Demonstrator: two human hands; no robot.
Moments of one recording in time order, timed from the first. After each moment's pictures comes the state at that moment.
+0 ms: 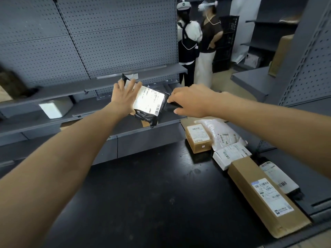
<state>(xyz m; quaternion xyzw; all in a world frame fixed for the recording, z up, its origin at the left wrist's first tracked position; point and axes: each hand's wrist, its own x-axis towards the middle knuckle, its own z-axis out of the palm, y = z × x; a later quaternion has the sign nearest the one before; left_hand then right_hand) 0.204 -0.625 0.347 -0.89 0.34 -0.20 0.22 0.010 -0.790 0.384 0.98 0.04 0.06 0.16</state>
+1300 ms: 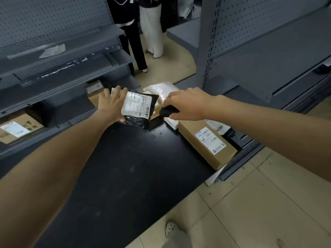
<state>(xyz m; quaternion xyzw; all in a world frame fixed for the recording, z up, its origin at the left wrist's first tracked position) 0.069 -0.735 0.244 -0.86 0.45 -0.09 0.22 -0.161 -0.873 0.296 1.00 -0.08 -0.04 0.03</state>
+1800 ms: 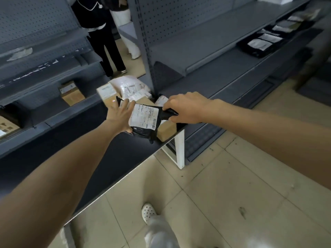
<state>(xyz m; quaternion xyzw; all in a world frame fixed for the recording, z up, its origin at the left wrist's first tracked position) -0.231 -0.766 0.206 -0.83 0.51 -0.03 0.22 -0.459 -0.885 0.275 0.99 -0.13 -0.06 0.00</state>
